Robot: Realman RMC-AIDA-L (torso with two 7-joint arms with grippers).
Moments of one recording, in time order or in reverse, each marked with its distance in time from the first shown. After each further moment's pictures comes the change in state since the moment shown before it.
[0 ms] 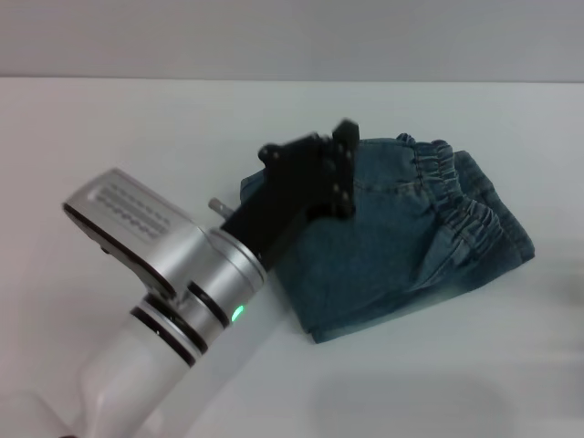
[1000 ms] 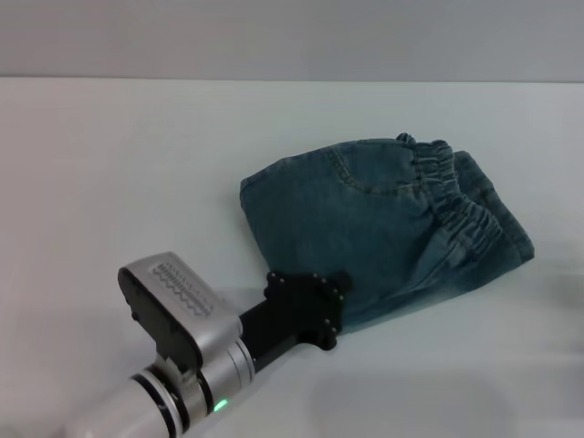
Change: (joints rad) left arm -0.021 0.005 0.217 0.160 0.001 -0.178 -0.088; right arm 0.040 0.000 -0.013 -0.077 0.012 0.048 -0.013
